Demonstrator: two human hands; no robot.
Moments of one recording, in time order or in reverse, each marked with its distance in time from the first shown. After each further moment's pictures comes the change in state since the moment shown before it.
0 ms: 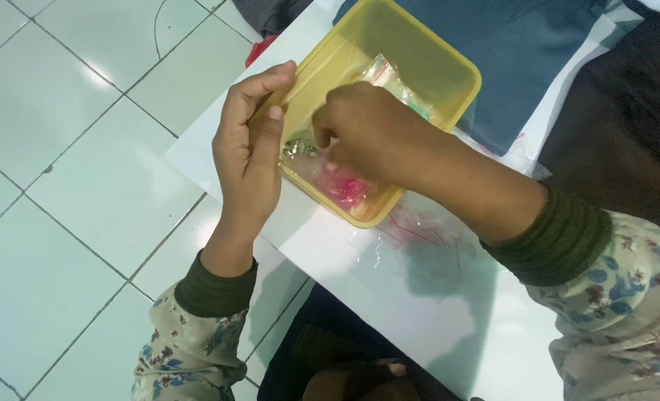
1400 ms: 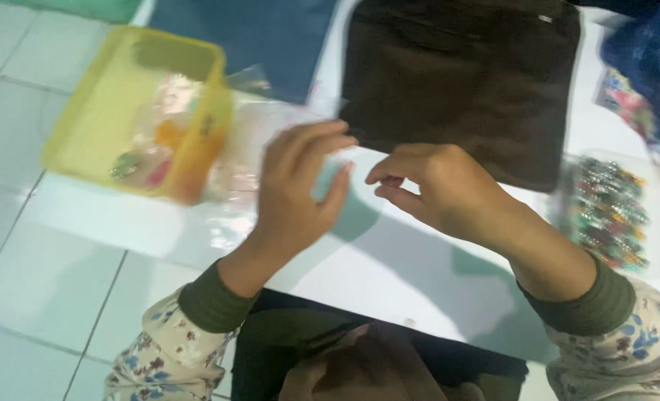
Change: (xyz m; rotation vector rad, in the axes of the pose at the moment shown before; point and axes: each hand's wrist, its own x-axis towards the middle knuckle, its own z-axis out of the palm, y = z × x) left_hand -0.096 0.056 0.221 0.344 -0.398 0.588; right_hand -0.351 0.076 0.046 0.269 0.558 0.200
